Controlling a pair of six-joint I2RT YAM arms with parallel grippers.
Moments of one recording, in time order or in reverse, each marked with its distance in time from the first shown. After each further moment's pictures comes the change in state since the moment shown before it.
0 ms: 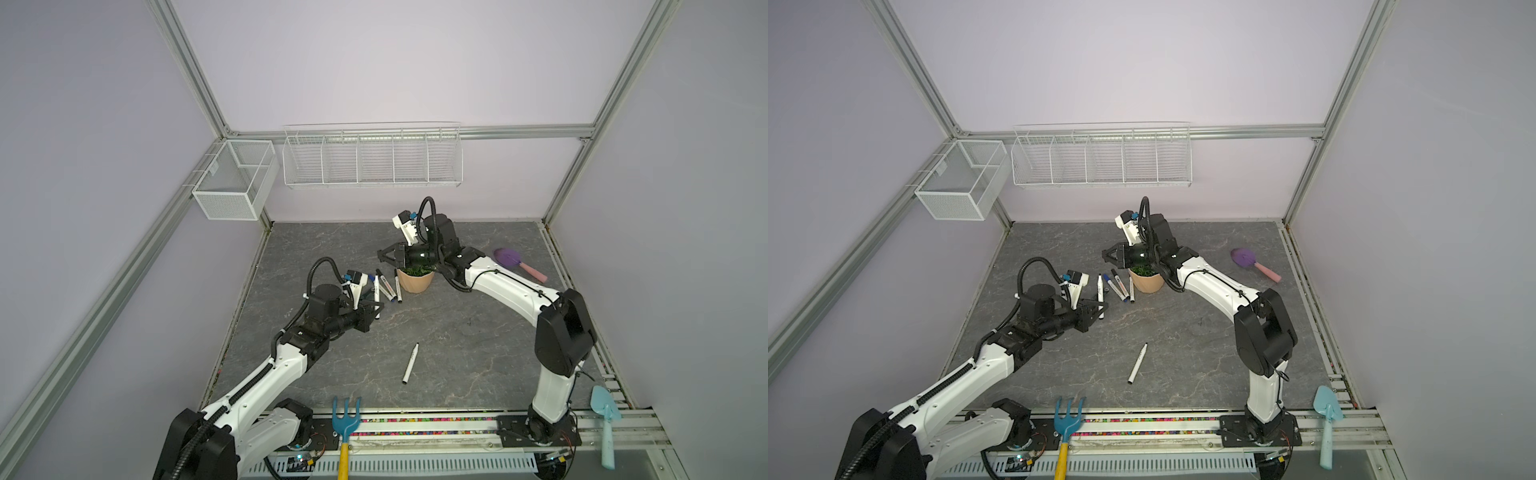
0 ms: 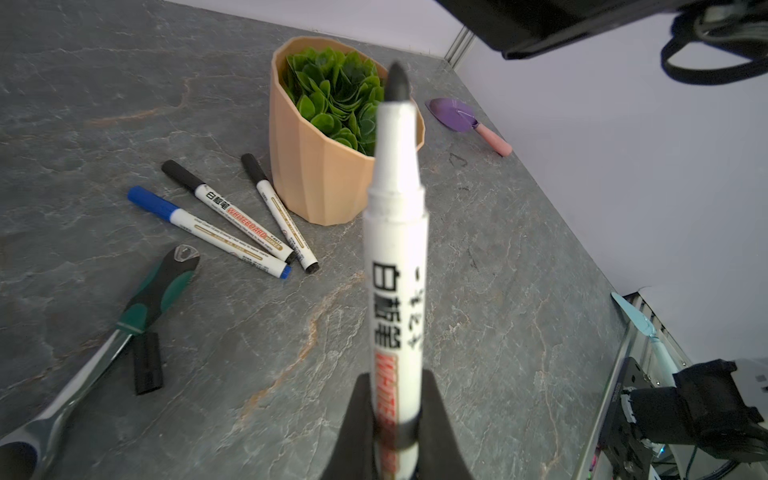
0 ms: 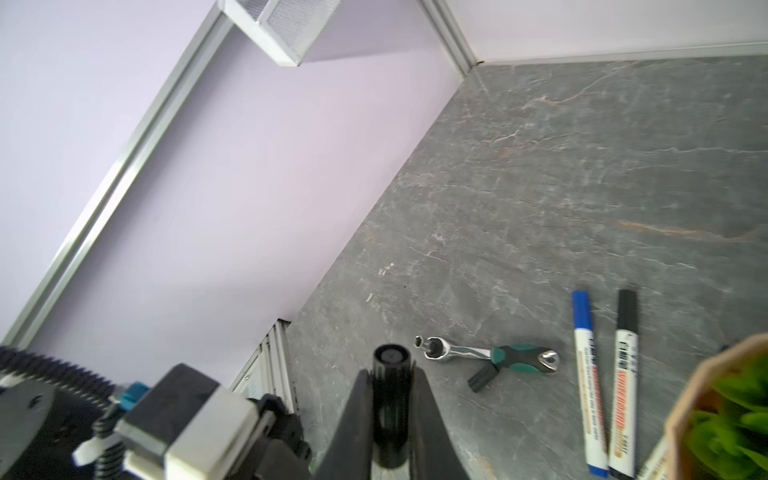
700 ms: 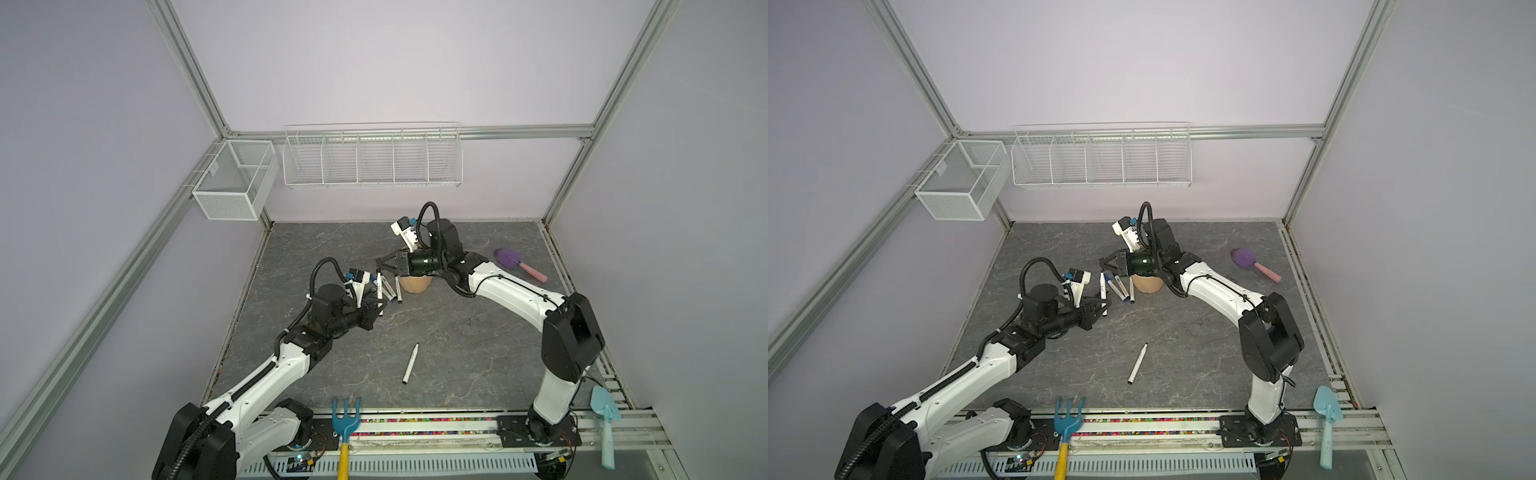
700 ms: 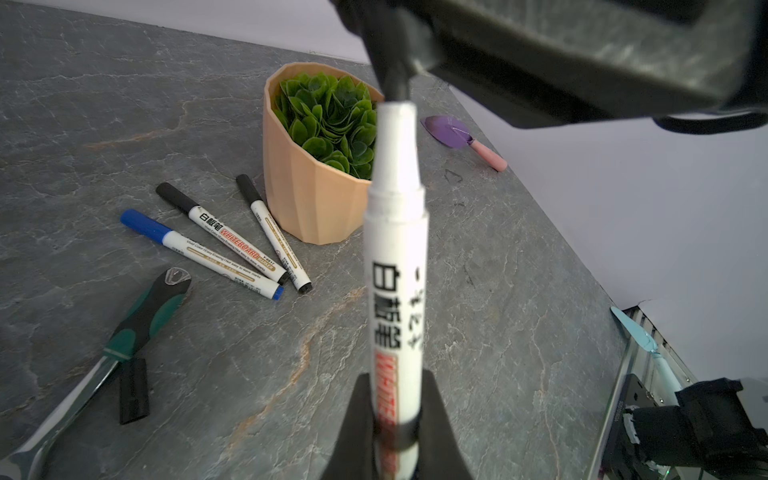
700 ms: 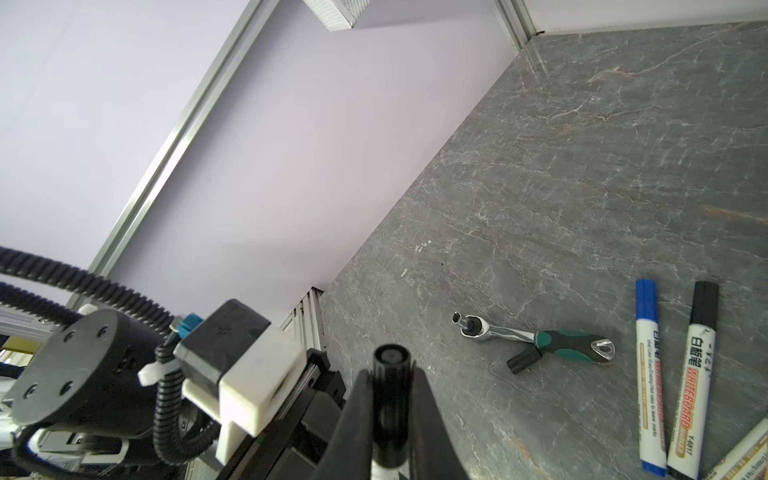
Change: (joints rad) left arm -0.033 0.004 0.000 0.059 -0.041 -0.022; right arm 0.001 -0.051 -0.076 0.040 -0.105 -0.016
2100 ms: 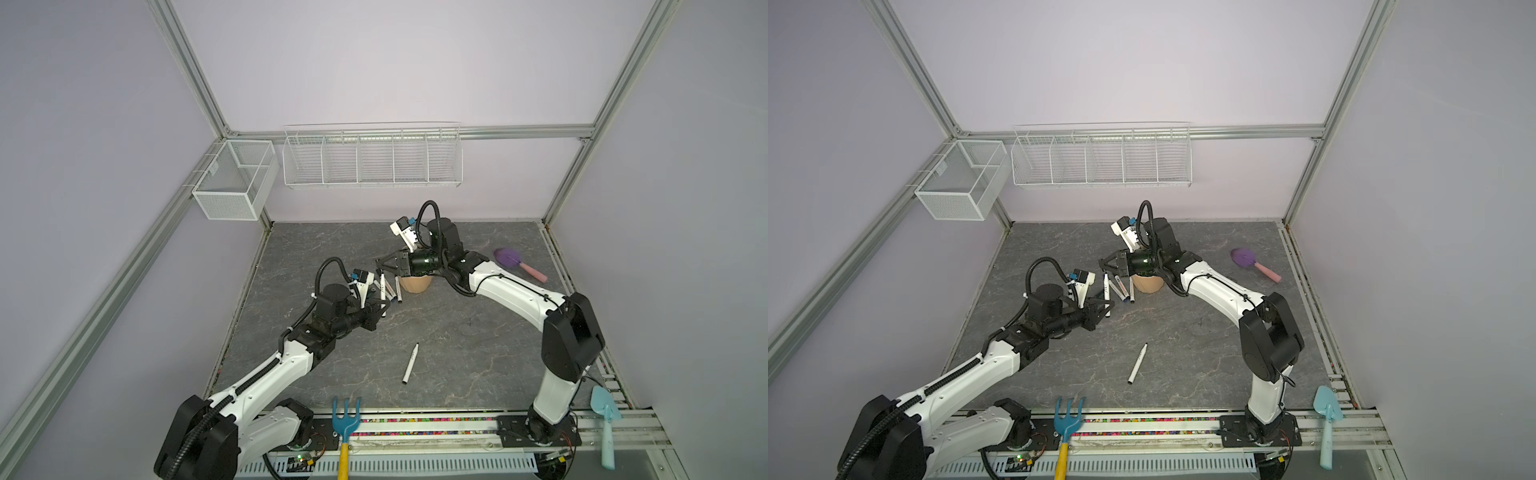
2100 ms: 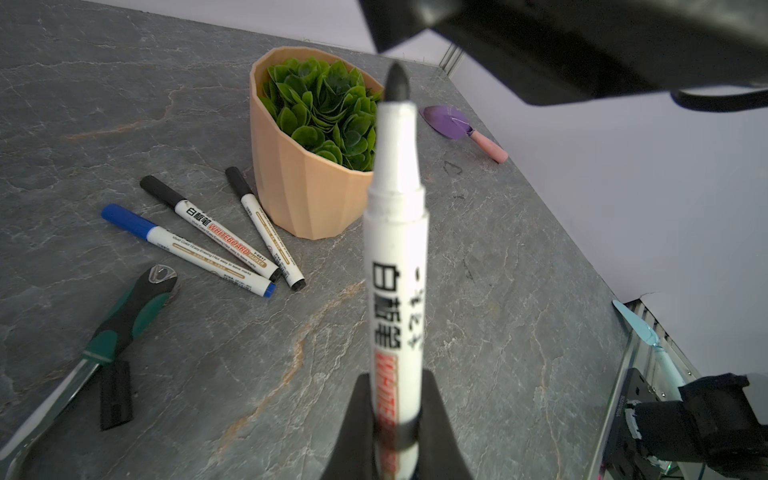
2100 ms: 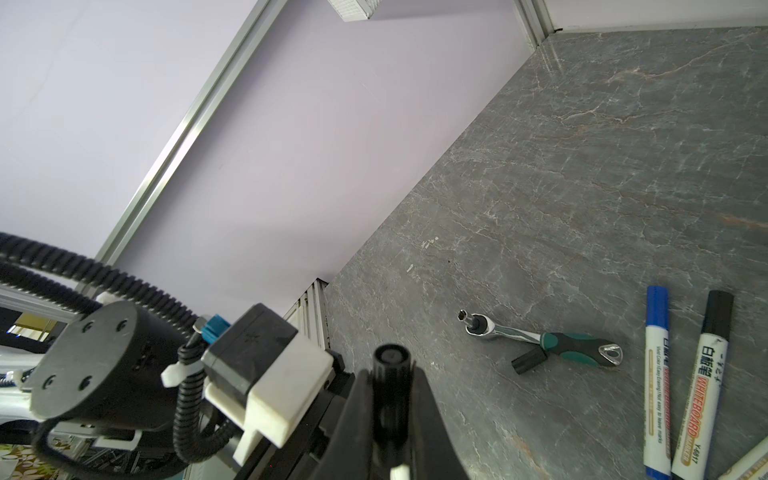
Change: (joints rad) left arm -0.025 0.032 0.009 0.010 -0.014 -0.001; right arm -0.003 0.000 0.008 -0.022 -0.031 -0.036
